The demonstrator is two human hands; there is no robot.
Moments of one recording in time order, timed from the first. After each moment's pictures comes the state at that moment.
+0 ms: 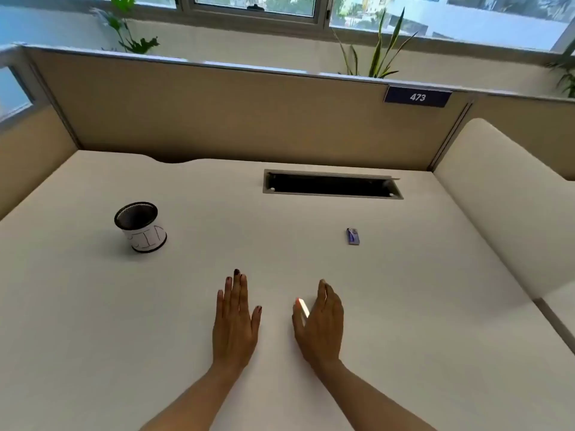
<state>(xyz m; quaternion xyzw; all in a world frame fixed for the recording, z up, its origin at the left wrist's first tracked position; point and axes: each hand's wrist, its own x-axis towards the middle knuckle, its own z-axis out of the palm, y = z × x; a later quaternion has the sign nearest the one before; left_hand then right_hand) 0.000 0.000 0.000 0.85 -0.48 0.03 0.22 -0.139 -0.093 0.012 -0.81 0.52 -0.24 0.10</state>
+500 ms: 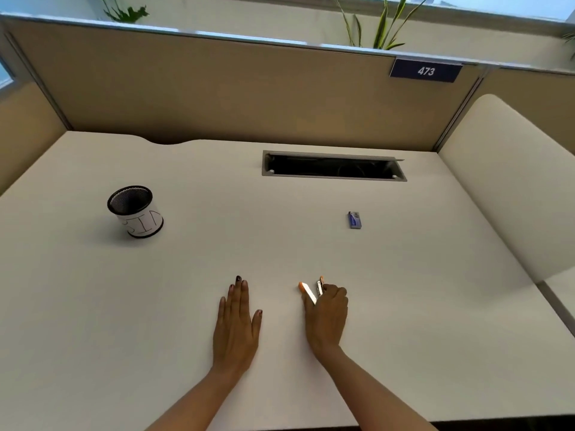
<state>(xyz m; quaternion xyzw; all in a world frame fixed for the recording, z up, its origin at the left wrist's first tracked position) -0.014 0.020 -0.013 0.86 -0.46 -0.08 0.19 -0.134 -0.098 0.013 -0.75 0.62 -0.20 0.14</state>
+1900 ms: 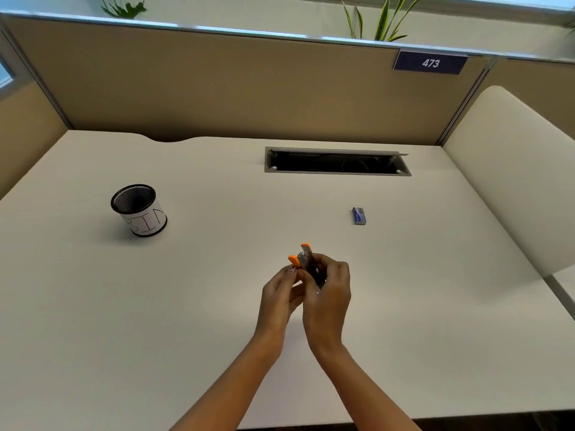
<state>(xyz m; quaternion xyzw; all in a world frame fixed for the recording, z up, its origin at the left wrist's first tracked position) -0.063 -0.021 0.123 0.56 -0.15 -0.47 0.66 -0.120 -0.063 0.114 -0.66 0.47 -0.45 0.36</state>
